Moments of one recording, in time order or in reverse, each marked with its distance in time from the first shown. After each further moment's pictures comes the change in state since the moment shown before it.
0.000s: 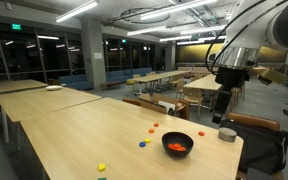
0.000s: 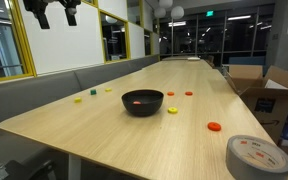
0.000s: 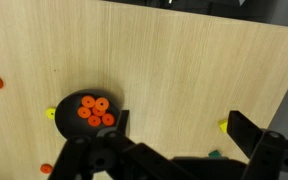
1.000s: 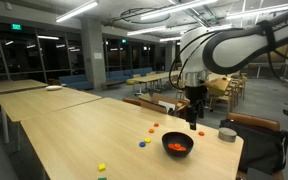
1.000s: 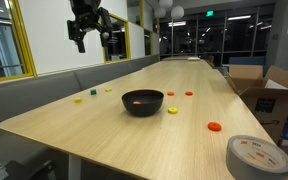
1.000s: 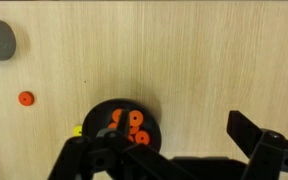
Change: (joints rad) arm -0.081 0.452 0.016 0.204 -0.164 0.006 0.093
